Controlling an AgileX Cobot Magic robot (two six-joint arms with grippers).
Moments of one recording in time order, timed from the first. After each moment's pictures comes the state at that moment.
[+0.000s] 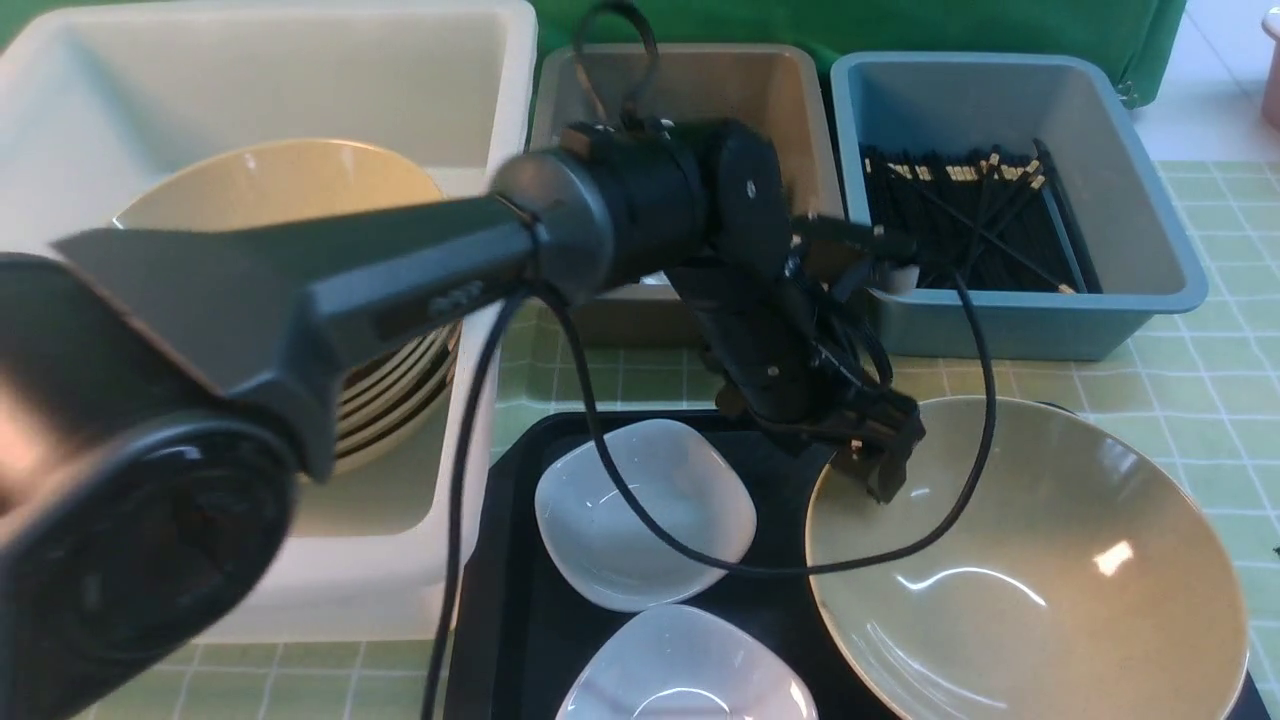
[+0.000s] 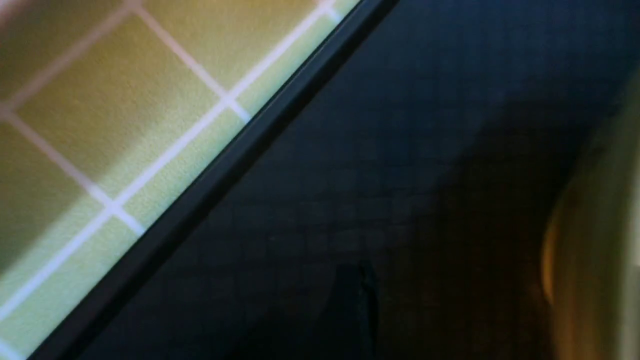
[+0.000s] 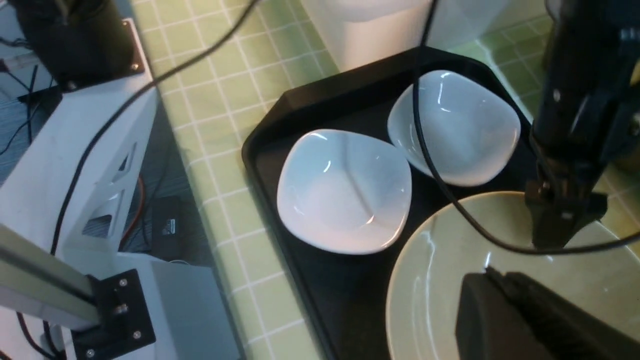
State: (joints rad) right arm 0.41 0.79 -1.15 0.44 1.16 -0.63; left arm -0.71 2.15 -1.72 -0.40 0.93 0.32
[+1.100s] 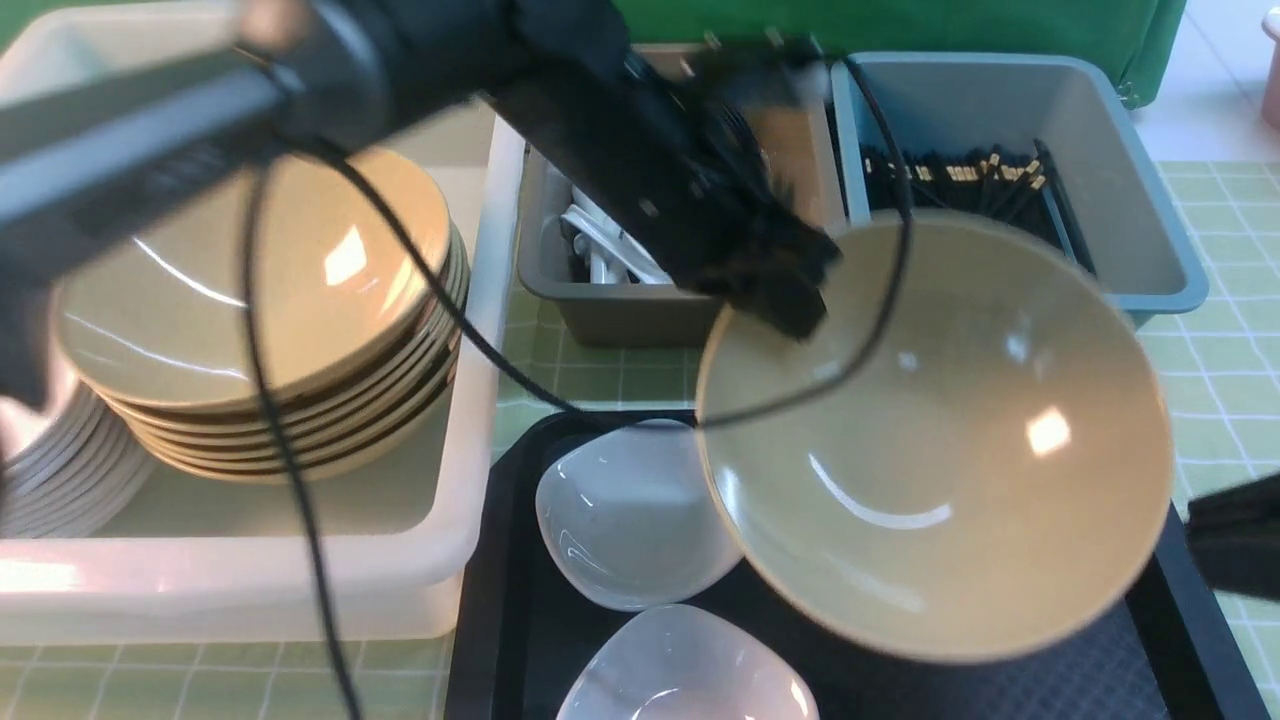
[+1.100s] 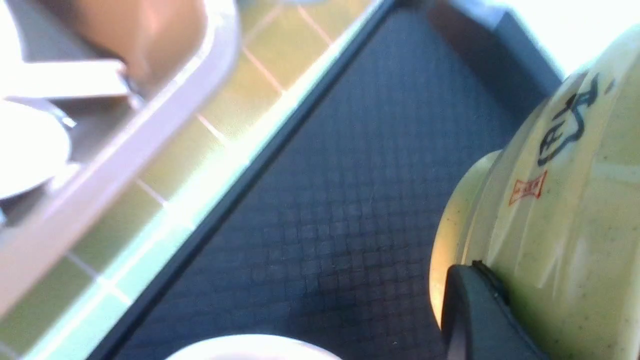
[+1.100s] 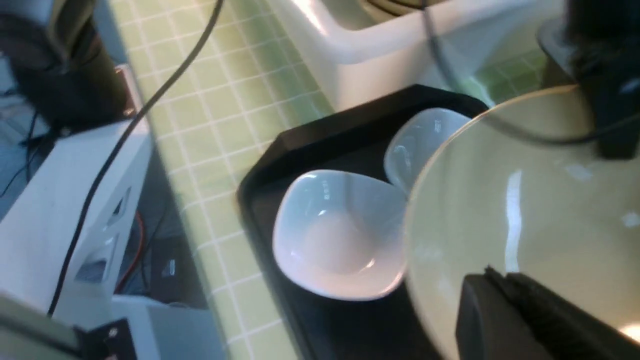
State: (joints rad) right arm 0.41 0.79 -1.05 0.53 1.04 -0.72; left arm -0.51 1.90 -1.73 -0.63 1.08 0.51
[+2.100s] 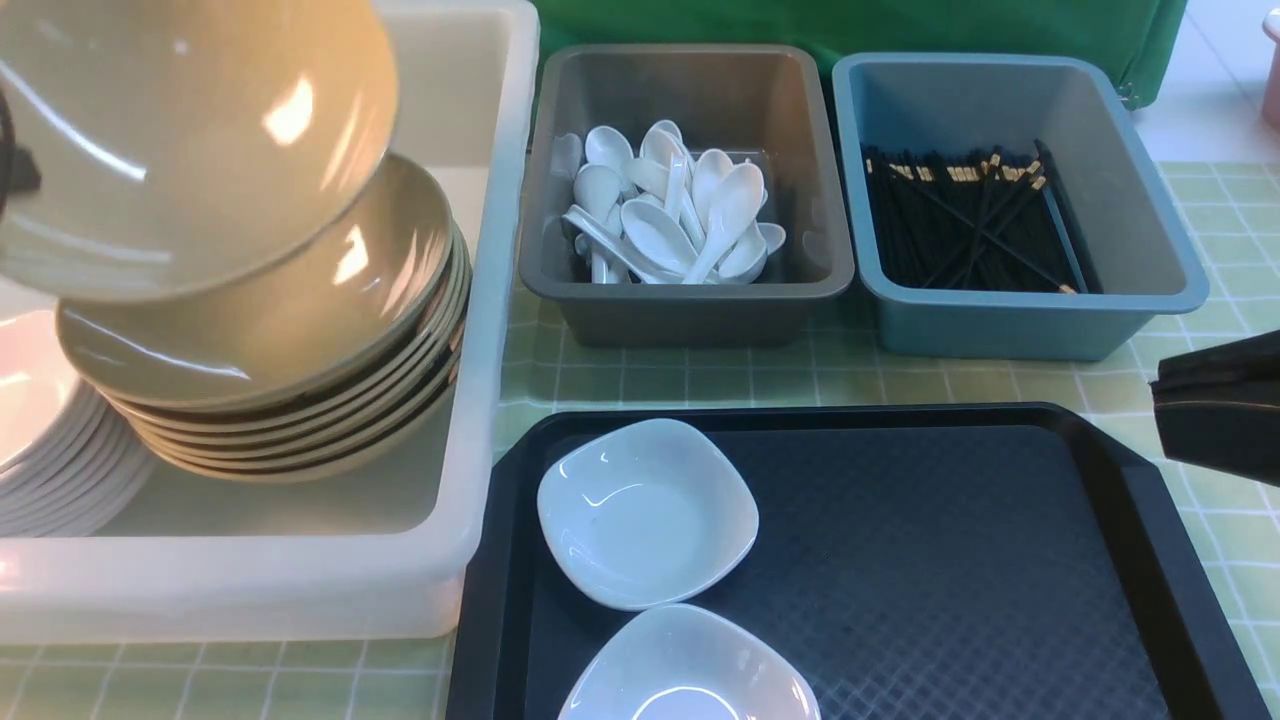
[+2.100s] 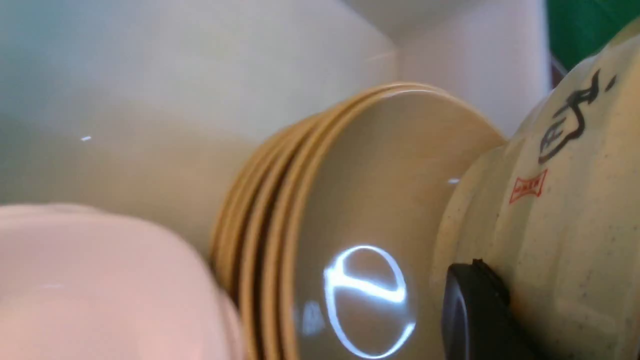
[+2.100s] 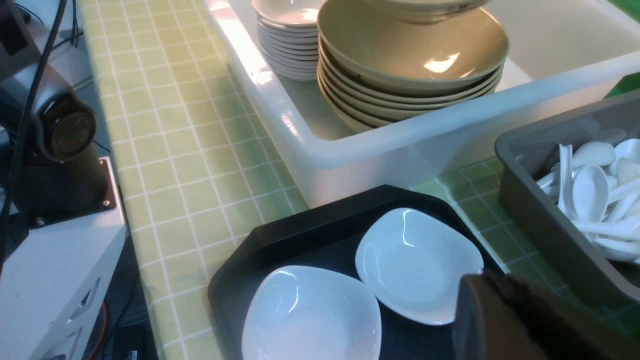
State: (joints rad) right arm 0.41 0.79 -1.05 0.61 0.86 -0.76; left arm 0.58 1.54 -1.26 -0.90 1.10 0.54
